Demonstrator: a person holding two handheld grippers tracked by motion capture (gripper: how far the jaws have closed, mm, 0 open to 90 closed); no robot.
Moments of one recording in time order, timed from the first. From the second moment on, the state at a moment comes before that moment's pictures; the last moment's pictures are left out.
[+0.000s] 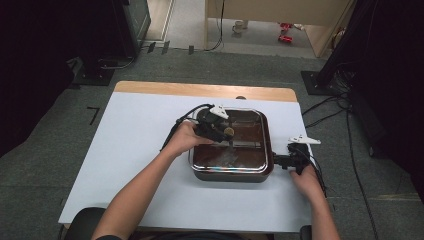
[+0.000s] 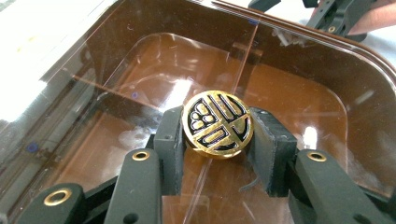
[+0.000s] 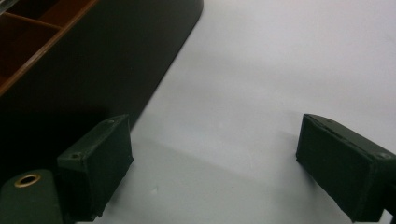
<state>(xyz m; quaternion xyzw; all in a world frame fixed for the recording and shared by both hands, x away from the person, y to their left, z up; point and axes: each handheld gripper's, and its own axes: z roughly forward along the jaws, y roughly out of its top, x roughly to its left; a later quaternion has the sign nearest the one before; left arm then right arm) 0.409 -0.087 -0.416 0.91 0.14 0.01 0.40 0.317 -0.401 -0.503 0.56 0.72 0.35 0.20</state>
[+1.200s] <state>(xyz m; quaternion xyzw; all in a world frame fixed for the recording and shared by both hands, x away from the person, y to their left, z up) 0.407 -0.083 -0.405 0.90 0.17 0.00 0.41 0.317 -0.401 -0.504 0.56 0.72 0.35 0.20</state>
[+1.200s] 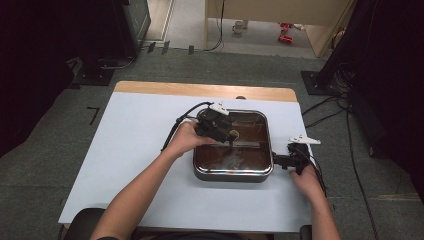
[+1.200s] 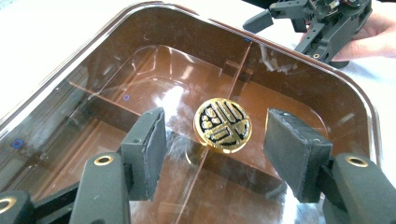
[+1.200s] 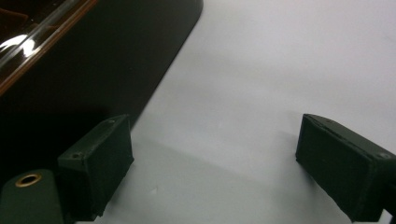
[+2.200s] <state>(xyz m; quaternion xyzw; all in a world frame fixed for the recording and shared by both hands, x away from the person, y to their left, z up) 0.379 0.001 -0.393 0.87 0.25 0.05 0.43 0.317 -0.402 -0.504 0.56 0.72 0.35 0.20</state>
